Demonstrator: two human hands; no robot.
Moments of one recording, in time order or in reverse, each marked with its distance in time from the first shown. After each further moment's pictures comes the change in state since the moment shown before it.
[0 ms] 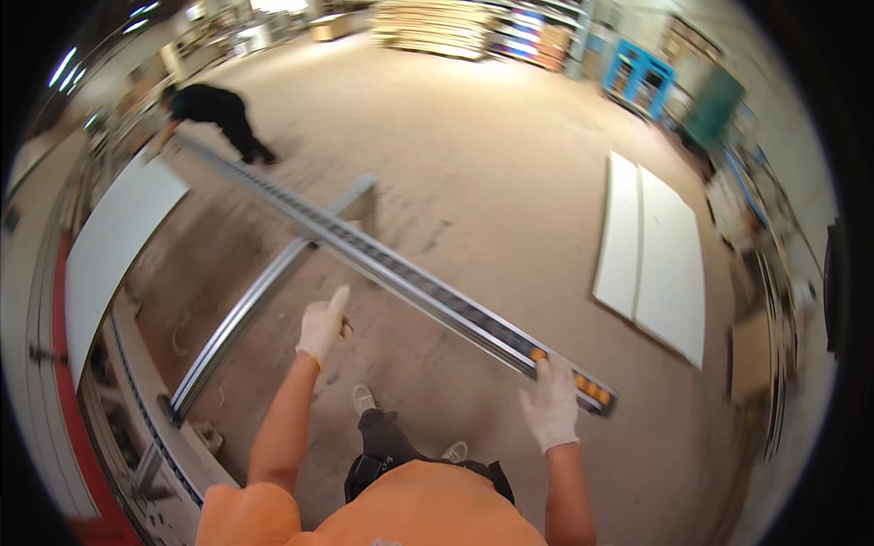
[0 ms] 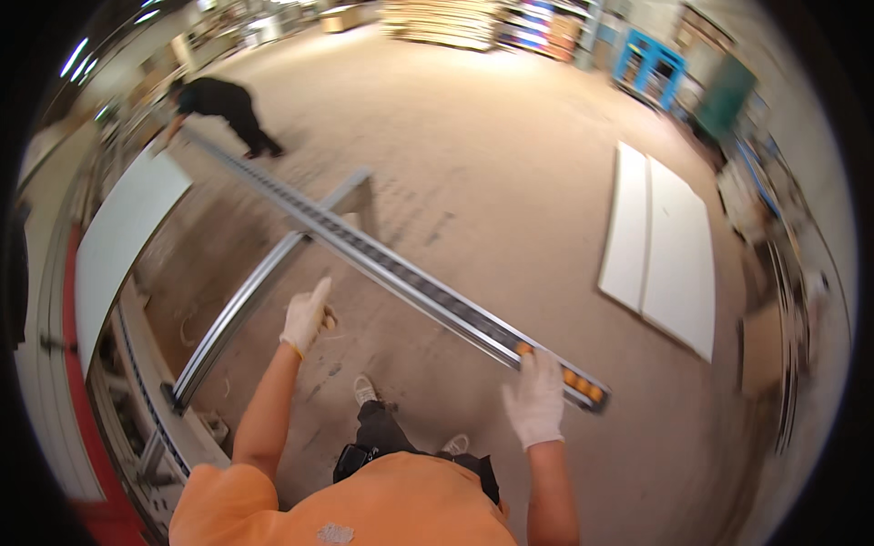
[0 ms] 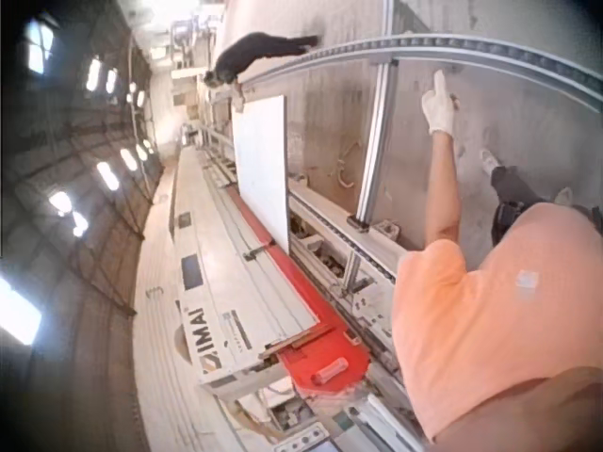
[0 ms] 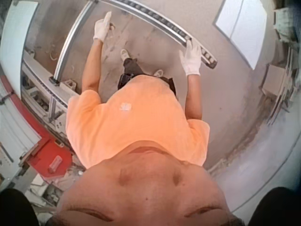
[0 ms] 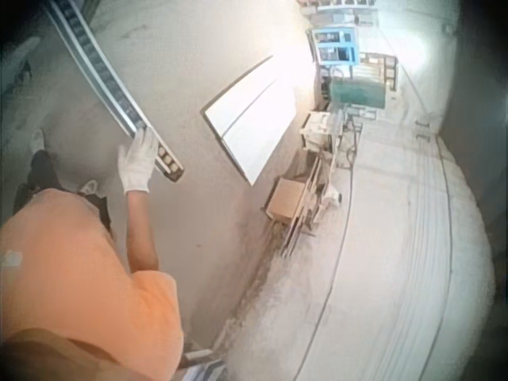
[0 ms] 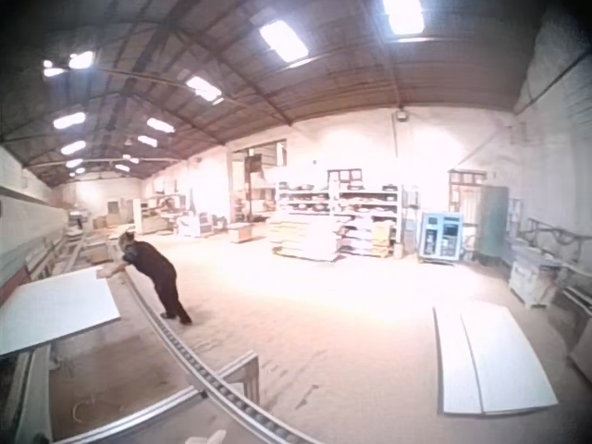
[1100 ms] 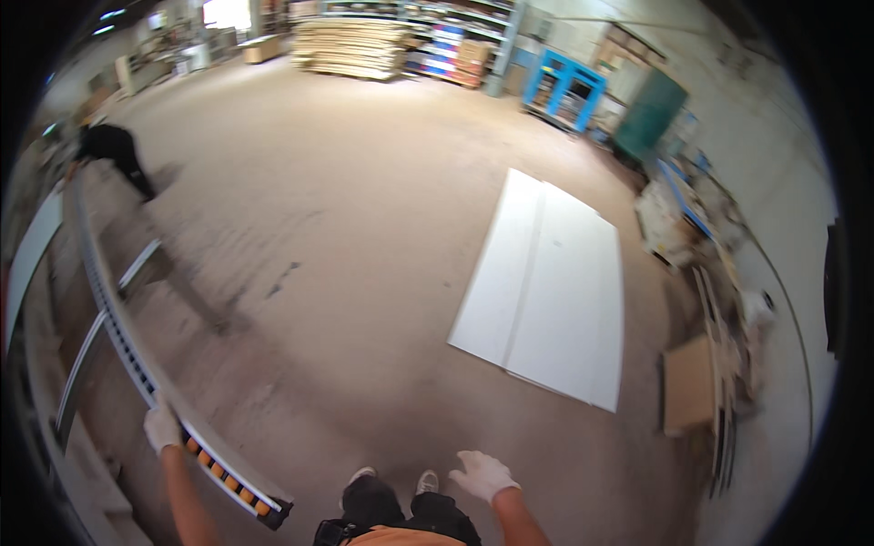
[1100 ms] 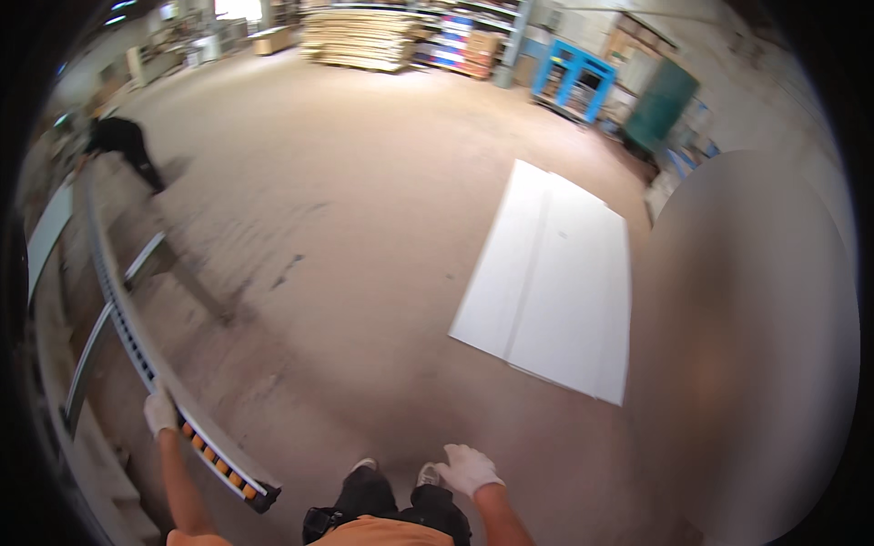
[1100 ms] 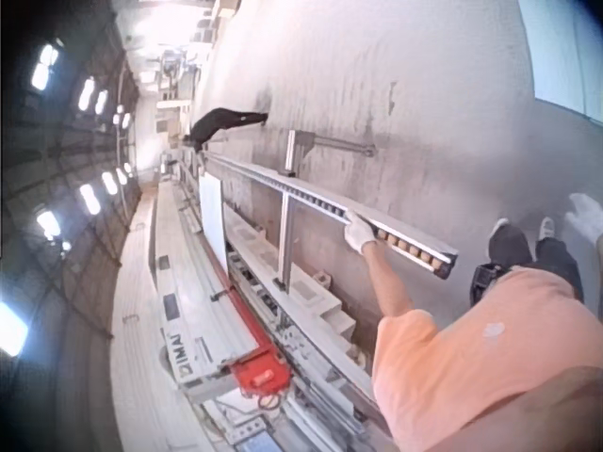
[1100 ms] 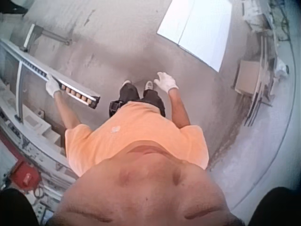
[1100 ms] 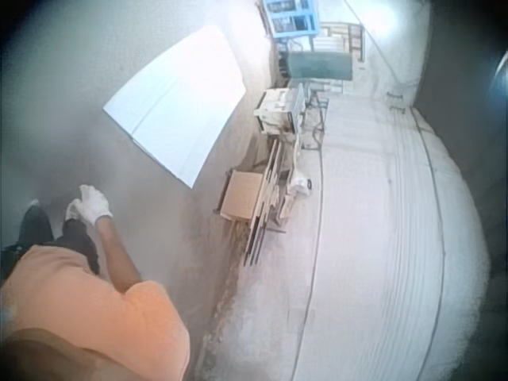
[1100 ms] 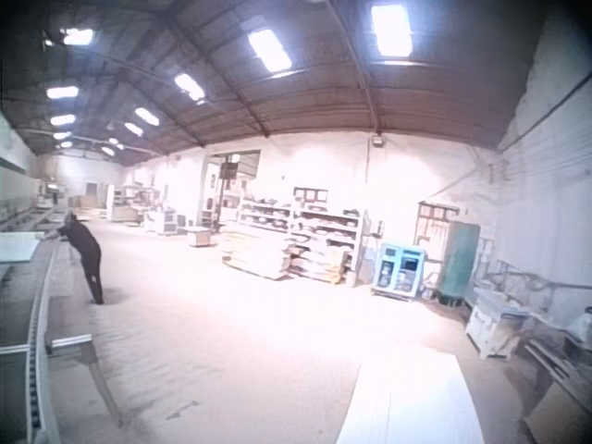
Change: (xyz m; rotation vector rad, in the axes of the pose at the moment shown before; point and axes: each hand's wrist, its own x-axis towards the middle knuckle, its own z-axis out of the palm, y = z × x) left_hand -0.060 0.009 0.402 1.161 0.515 -0.082; right_hand 0.039 0.673 -0.063 0.139 -0.996 0.315
